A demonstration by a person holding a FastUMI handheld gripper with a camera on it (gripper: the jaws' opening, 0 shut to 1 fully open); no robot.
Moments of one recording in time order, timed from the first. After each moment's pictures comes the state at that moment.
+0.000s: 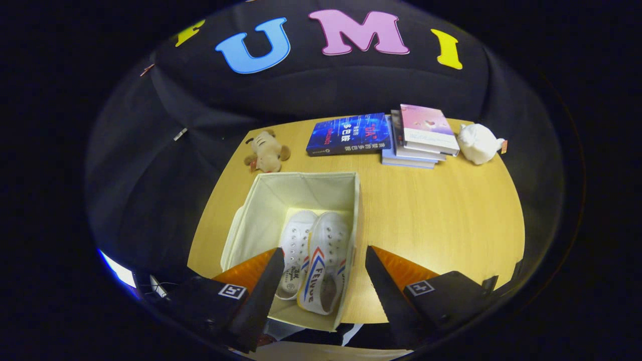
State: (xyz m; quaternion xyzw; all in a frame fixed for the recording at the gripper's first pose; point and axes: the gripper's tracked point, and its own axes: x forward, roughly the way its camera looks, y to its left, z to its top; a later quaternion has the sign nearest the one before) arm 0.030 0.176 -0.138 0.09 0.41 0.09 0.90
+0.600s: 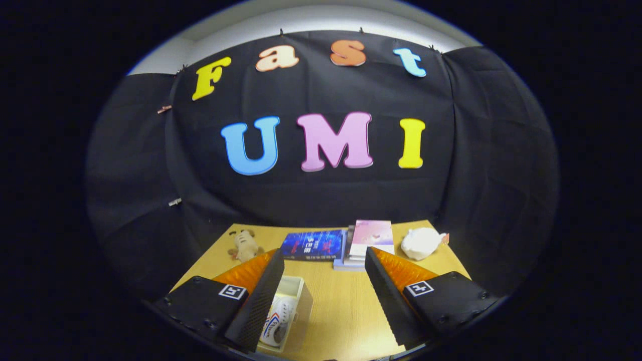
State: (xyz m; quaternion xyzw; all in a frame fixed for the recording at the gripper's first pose) arm 0.048 0.067 0.056 0.06 0.09 0.03 0.99
